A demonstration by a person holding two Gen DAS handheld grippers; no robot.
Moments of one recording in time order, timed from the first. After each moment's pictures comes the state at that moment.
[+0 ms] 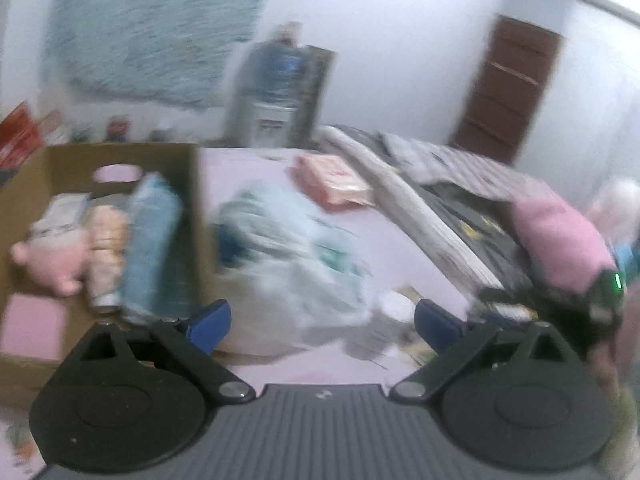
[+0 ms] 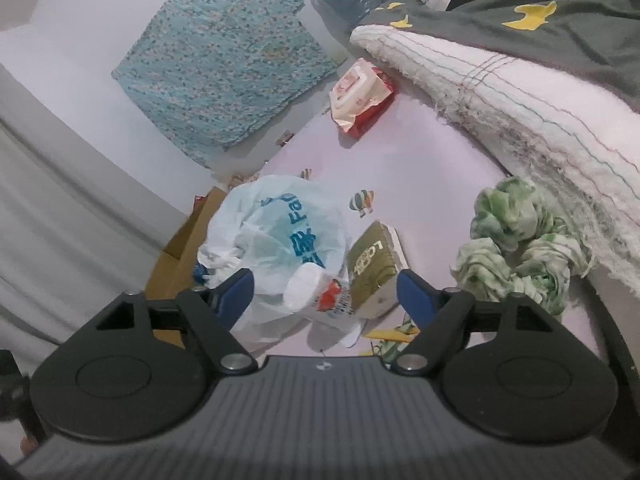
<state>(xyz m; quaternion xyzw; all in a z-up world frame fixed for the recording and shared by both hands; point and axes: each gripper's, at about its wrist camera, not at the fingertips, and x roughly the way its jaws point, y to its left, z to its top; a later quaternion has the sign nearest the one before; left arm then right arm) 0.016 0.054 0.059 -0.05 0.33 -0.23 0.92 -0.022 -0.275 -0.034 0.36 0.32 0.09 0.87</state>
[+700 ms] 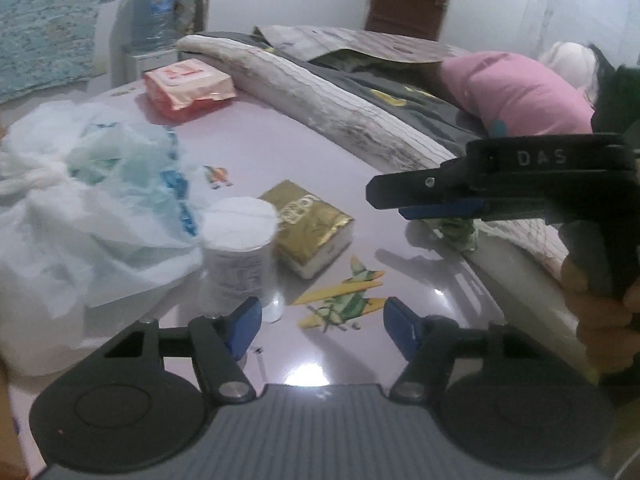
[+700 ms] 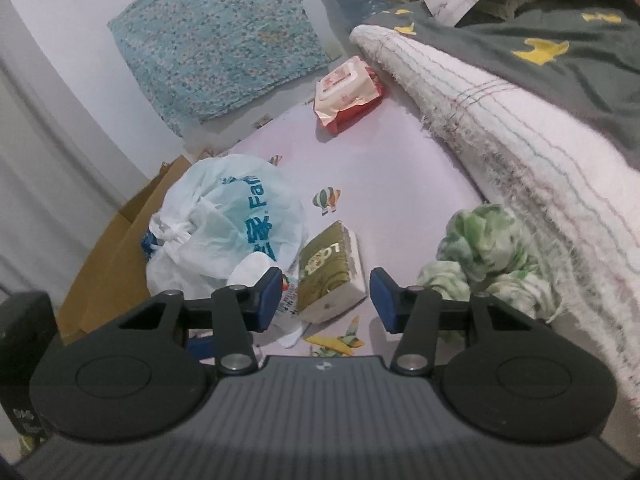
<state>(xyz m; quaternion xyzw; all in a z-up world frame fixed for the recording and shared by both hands) 0.057 -0.116 -0.060 0.07 0.39 -0.34 0.85 -0.010 -0.271 -0.042 0.25 0.34 0.07 0.90</state>
